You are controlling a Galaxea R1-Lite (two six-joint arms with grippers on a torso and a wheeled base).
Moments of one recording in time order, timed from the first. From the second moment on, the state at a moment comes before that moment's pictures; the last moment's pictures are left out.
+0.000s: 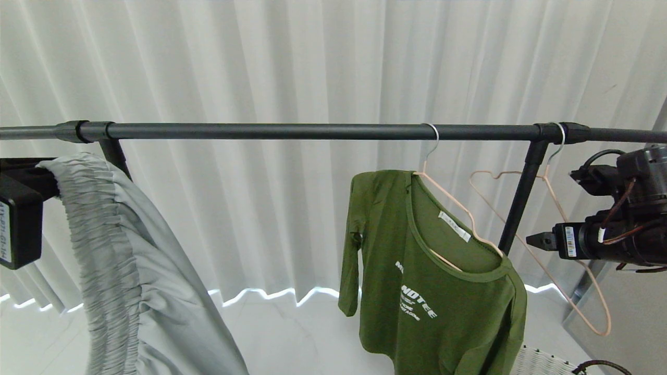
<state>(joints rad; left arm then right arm) -0.59 1.04 -1.08 0.33 0.48 0.33 0.23 1.52 -0.92 0.07 -0.18 0.16</state>
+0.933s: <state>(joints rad) -0.60 1.03 -1.08 0.33 0.48 0.33 0.22 1.53 -0.92 0.10 -0.18 0.18</state>
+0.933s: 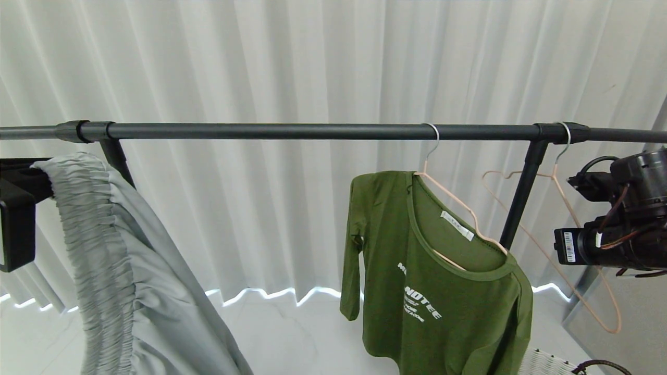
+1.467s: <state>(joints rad) -0.60 1.03 -1.08 0.33 0.48 0.33 0.23 1.44 -0.91 0.10 -0.18 0.18</state>
